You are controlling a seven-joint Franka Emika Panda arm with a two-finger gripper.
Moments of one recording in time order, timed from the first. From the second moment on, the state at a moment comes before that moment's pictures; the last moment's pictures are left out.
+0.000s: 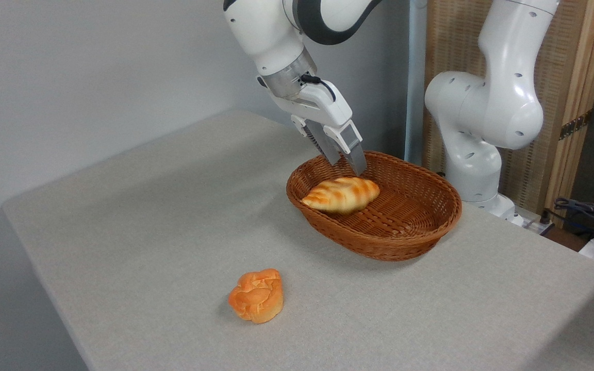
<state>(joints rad) -0.18 -0.45 -0.20 -2.37 -0.06 1.53 0.54</state>
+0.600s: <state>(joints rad) -0.14 -0.43 -0.20 -2.13 -0.05 1.55 0.54</state>
